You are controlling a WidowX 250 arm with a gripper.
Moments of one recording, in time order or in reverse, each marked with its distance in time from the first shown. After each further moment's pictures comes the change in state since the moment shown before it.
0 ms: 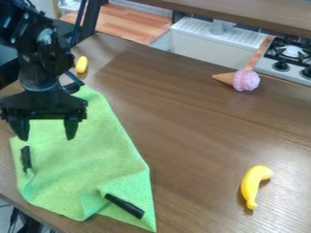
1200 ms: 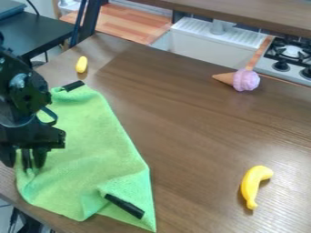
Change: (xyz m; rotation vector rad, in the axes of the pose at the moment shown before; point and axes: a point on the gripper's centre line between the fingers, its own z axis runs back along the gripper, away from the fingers) arm -0.026 0.030 -0.027 0.036 -0.001 -0.009
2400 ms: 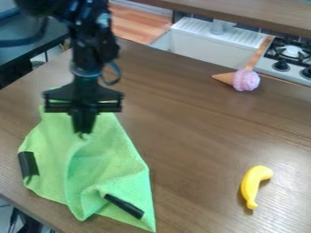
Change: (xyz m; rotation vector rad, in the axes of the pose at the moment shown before) arm 0.035 -0.083 0.022 -0.012 0.170 0.033
